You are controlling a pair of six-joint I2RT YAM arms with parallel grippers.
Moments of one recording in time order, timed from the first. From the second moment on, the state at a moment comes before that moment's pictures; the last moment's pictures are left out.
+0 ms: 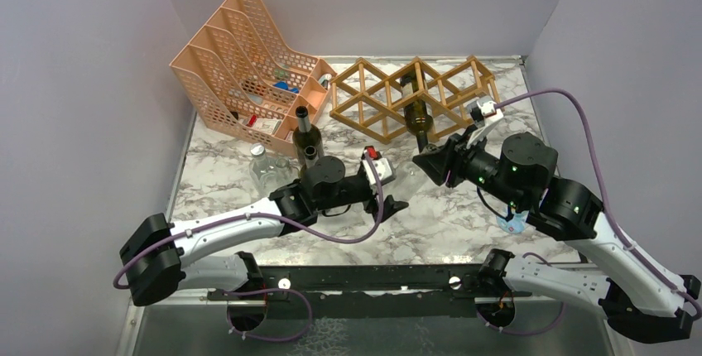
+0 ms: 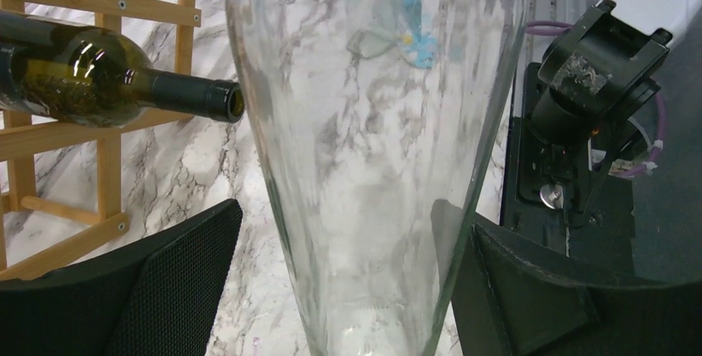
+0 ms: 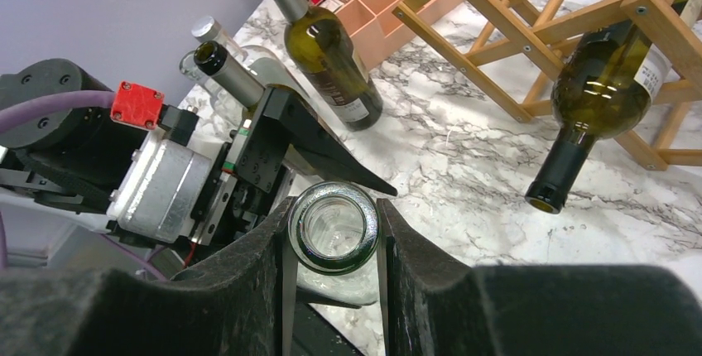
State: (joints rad) left arm -1.05 1.17 0.73 0.29 0.23 0.06; right arm 0.94 0.80 1.19 -0.62 0.18 0.39
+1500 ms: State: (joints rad) left arm -1.04 1.29 0.97 0.17 0.21 1.39; right arm 0.94 0.86 1.40 -0.99 0.17 0.40
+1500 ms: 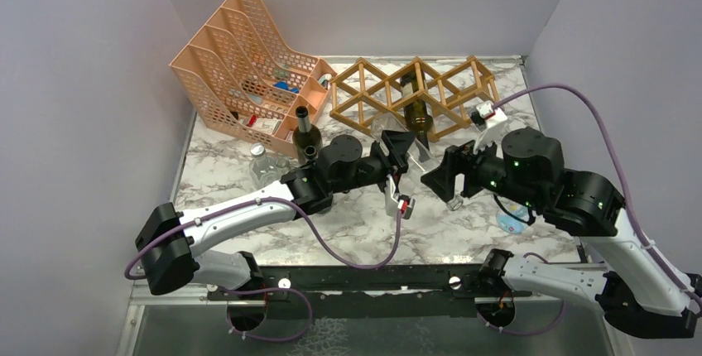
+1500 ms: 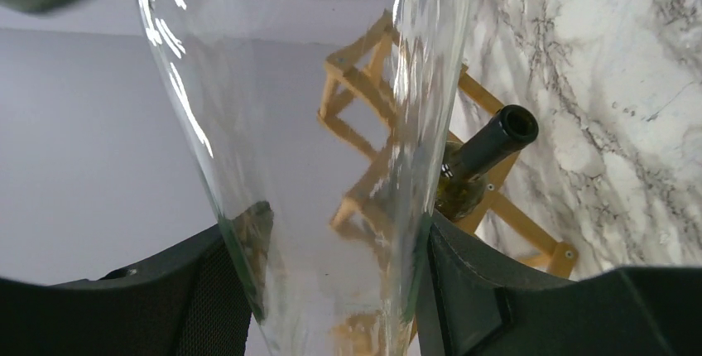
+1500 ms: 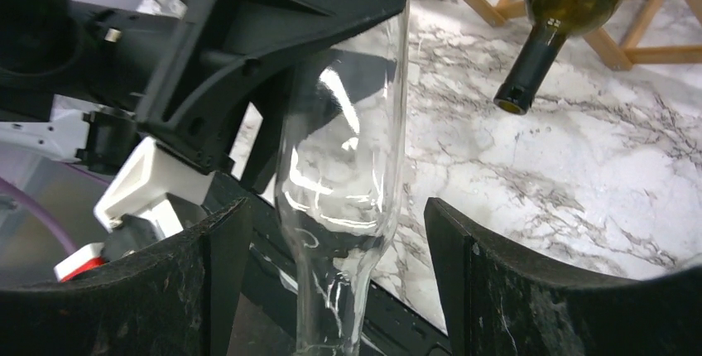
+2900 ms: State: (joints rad) left arm -1.02 1.23 1.03 0.21 0.13 0.97; right arm 0.94 0.76 1.21 -0.90 0.47 0.50
